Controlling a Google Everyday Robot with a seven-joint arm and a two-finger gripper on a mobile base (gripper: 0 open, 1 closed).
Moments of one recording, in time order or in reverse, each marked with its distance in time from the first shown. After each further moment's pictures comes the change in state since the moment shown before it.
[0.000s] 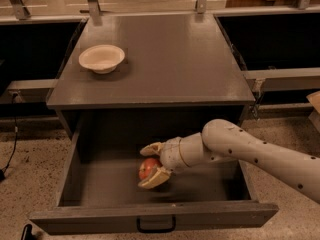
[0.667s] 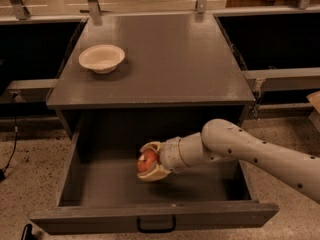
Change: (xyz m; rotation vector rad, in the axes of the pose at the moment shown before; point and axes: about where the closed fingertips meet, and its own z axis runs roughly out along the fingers) arm 0.000 0.000 0.000 0.000 0.000 0.000
